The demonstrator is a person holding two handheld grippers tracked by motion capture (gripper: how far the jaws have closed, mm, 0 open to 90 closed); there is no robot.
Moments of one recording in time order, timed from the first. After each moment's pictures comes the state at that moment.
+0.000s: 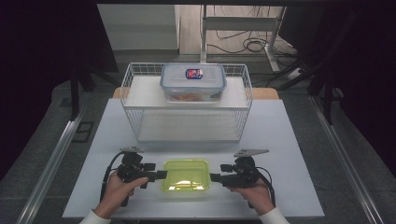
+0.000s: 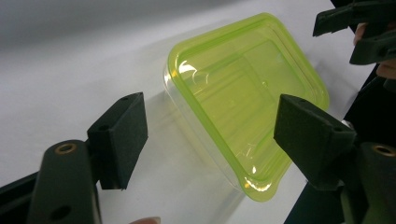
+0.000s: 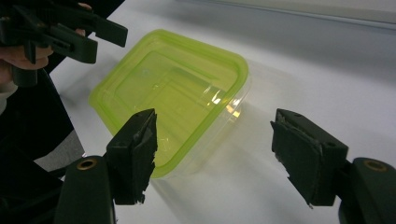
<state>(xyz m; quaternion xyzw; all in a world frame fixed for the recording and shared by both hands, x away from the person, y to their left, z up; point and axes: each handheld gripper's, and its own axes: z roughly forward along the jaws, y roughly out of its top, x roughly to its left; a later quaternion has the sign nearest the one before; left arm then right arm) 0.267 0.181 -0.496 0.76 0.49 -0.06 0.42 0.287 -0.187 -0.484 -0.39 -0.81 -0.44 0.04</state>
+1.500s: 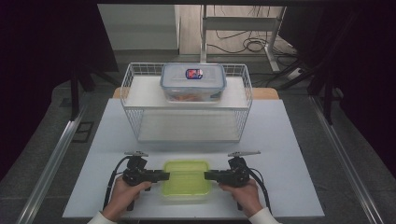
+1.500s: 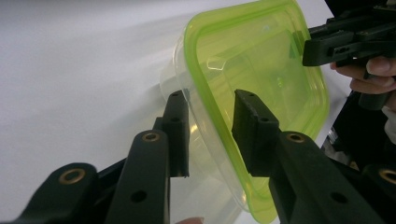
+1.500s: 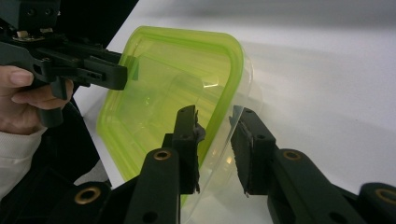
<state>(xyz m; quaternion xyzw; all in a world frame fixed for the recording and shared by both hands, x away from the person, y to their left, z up) 0.262 0.169 -0.513 0.74 0.50 -0.09 0.43 0.294 -0.171 -0.511 -0.44 -0.77 -0.45 0.12</state>
